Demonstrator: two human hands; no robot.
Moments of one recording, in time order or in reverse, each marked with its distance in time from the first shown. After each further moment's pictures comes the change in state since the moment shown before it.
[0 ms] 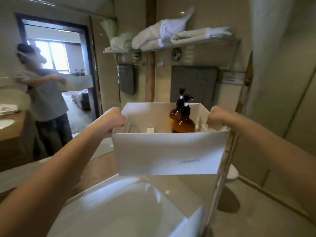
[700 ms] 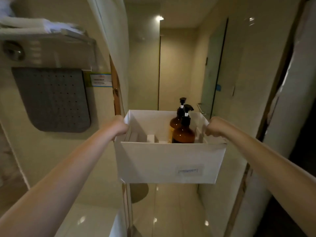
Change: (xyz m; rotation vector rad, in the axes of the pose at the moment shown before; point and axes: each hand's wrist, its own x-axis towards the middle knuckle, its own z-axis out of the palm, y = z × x) left_hand -0.032 0.286 0.215 -0.017 -0.456 0.602; right_hand -0.153 0.275 -0.101 0.063 0.291 0.815
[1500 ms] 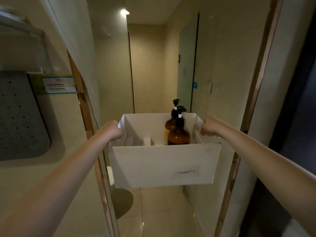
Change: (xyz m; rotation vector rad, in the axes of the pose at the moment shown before) left_hand 0.122 0.026 0.044 0.050 -0.078 0.182; right_hand 0.078 0.006 0.008 0.001 0.060 0.157
